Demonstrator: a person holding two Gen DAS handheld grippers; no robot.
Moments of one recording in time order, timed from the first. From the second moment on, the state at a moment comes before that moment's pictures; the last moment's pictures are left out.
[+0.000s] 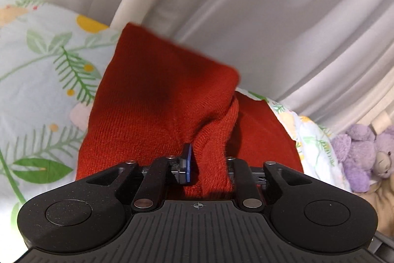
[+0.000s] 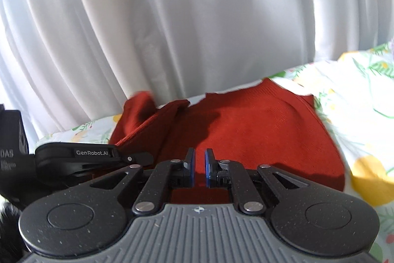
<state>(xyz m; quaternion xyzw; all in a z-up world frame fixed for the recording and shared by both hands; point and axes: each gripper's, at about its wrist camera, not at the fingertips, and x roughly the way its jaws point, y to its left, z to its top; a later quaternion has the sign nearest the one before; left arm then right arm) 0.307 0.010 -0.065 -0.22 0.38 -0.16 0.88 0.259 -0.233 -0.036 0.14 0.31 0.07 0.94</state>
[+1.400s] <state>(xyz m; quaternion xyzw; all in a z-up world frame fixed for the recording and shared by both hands) 0.287 0.115 -0.093 -0.49 0.40 -0.07 0.77 0.376 -0.214 -0.071 0.33 0.41 0.20 0.83</state>
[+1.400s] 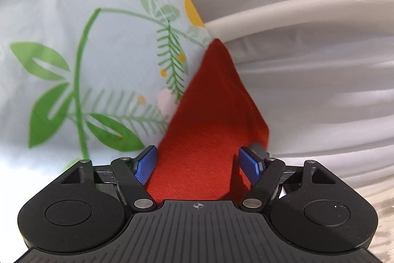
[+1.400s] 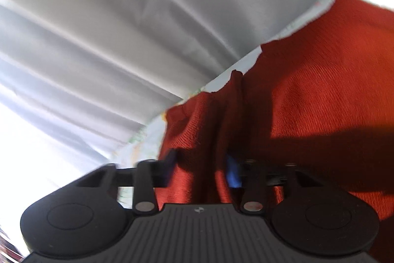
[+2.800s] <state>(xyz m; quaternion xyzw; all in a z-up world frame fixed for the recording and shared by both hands) 0.244 0.080 -0.064 -0.27 0.44 0.02 0.86 0.240 -0.287 -0.085 0.42 0.42 0.19 0.78</state>
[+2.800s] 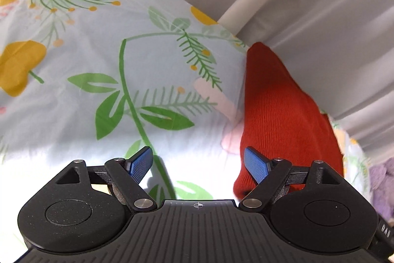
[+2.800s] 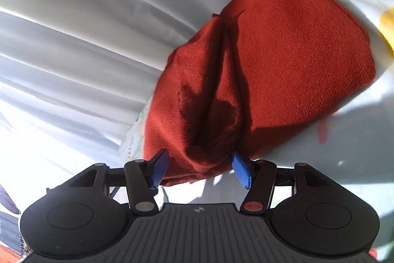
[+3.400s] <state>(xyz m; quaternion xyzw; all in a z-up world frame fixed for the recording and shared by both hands) 0.229 0.058 -0.062 -0.18 0.47 0.03 0.86 0.250 -0.273 -0.065 0.32 0.42 0.15 0.83</state>
